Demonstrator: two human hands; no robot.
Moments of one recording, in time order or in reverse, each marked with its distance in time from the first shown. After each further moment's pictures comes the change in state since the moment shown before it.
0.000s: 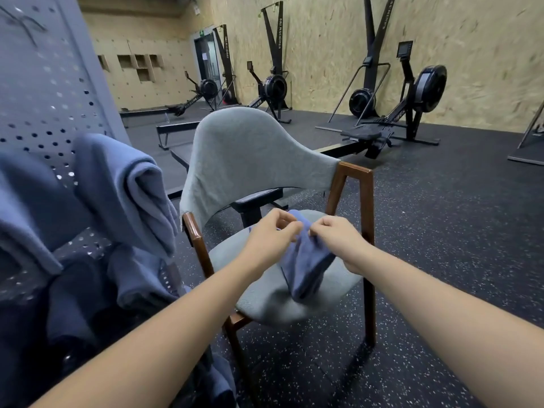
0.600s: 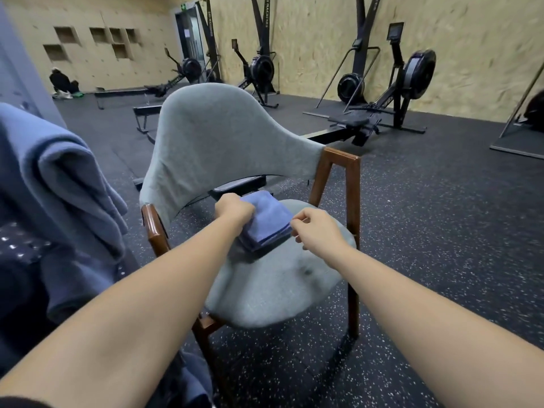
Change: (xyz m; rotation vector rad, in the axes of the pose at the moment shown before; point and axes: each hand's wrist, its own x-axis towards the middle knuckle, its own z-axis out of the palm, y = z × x) left_hand 0.142 -0.063 -0.001 0.253 0.303 -0.400; right_hand 0.041 0.037 0.008 -0.122 0.042 -0.004
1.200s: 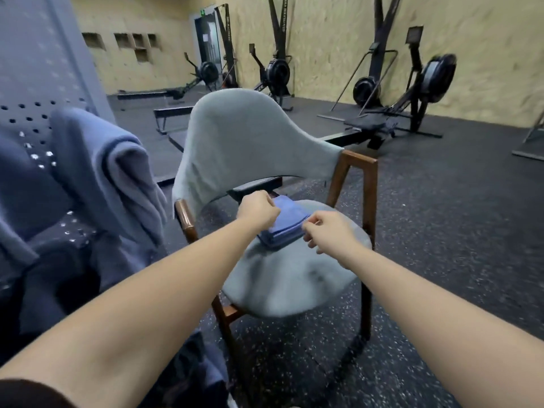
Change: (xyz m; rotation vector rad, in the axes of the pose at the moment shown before) left_hand -0.052 0.009 -0.038 0.358 -0.094 0.337; right_hand -0.022 -0.019 0.010 0.010 -0.054 0.019
